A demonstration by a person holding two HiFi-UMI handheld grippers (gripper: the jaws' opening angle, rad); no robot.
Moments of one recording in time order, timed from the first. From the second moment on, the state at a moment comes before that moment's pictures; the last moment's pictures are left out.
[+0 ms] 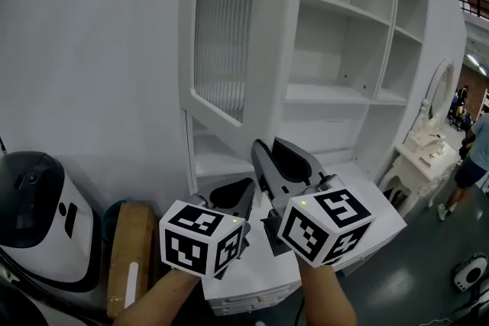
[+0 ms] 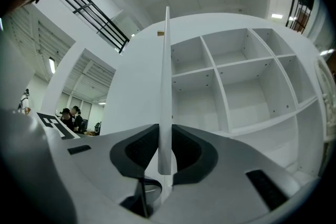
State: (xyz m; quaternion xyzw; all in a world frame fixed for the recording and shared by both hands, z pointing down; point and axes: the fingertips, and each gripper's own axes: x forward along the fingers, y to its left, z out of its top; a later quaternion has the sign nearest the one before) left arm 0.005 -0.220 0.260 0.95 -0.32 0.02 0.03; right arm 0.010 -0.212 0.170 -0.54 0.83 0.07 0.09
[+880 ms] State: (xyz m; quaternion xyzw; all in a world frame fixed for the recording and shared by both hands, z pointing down) left arm 0.068 -0.270 0.260 0.93 -0.36 0.02 0.04; right arm 0.080 -0.264 0.170 -0.47 0.87 0.05 0.10
